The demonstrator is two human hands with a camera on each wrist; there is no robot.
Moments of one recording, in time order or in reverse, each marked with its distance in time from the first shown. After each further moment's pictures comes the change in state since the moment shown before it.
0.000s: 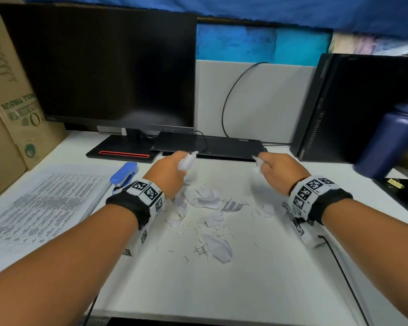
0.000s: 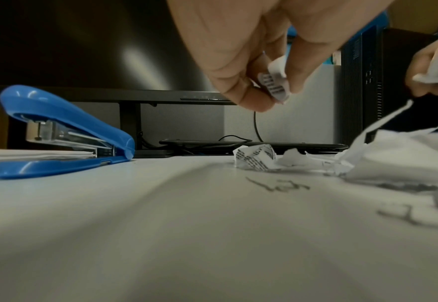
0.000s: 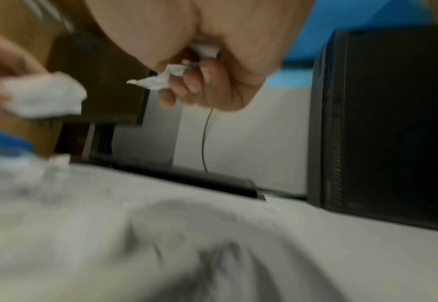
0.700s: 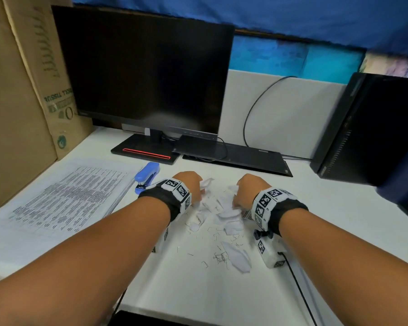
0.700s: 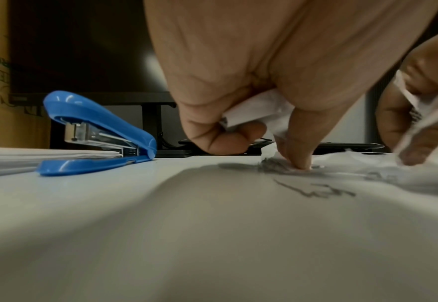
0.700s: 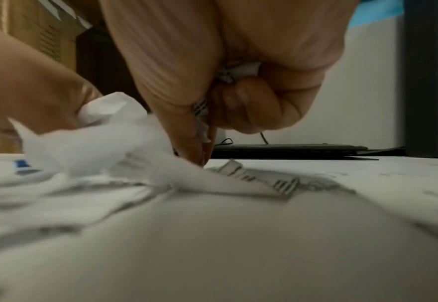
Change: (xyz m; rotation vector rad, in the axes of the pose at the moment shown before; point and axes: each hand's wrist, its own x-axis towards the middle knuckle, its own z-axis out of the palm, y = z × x) left_hand 0.006 -0.006 0.000 0.350 -0.330 -0.126; right_hand 0.028 -0.092 0.067 -0.206 -0.335 0.162
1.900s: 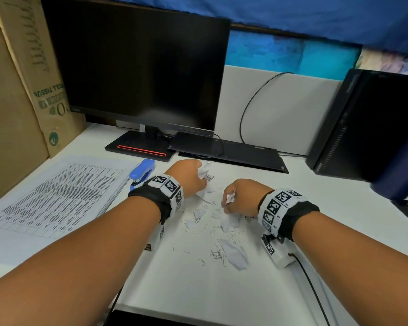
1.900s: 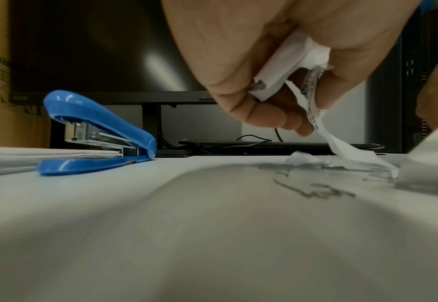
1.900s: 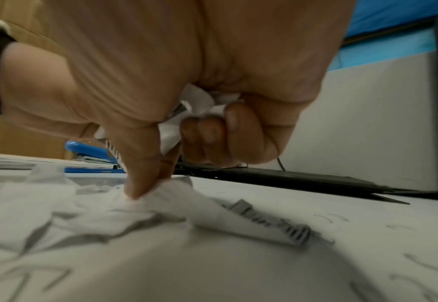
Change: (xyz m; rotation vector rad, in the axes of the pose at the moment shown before) left_hand 0.008 -0.004 0.002 -0.249 0.271 0.096; right_hand -0.034 0.003 -0.005 0.026 -0.108 -0.289
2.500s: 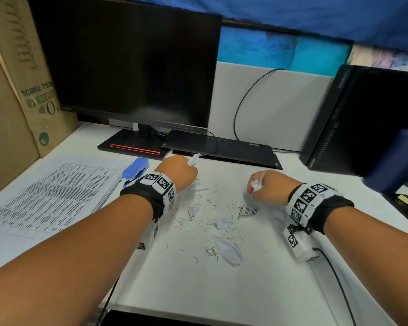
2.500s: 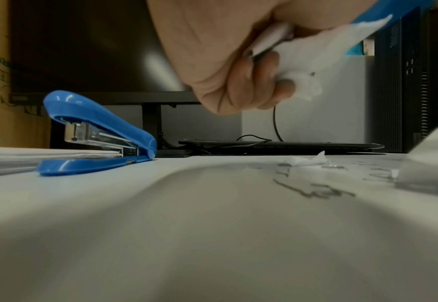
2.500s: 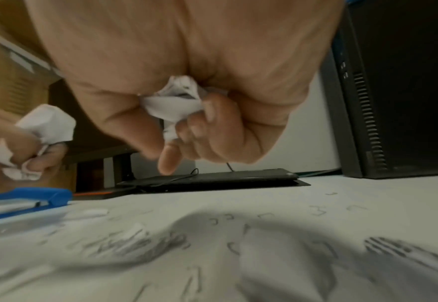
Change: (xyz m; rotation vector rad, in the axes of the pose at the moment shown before) left_hand 0.000 0.006 -0.008 -0.111 0.002 -0.160; right_hand -0.022 0.051 -0.027 -0.064 -0.008 0.123
